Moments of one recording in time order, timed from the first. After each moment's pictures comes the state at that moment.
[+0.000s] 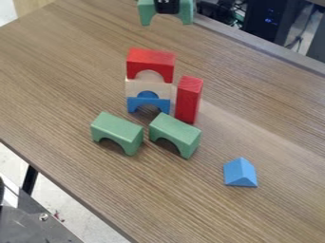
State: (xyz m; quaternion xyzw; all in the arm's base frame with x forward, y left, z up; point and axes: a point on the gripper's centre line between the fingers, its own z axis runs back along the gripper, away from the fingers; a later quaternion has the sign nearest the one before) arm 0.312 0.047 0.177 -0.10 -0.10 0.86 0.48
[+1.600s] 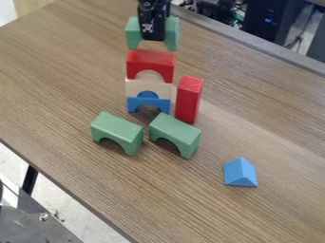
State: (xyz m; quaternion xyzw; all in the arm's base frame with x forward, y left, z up) arm 0.297 0.054 0.147 -0.08 -0.10 0.86 0.50
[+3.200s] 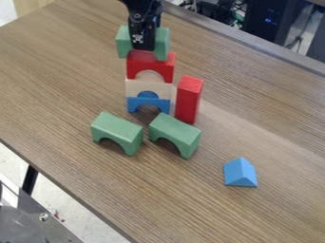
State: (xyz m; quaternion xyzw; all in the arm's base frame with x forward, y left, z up) arm 0.291 0.055 0.136 -0.07 -0.10 0.85 0.51
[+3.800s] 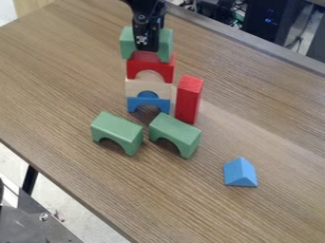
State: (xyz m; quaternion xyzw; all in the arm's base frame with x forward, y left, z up) arm 0.292 0.049 0.136 -0.07 -0.10 0.85 0.51
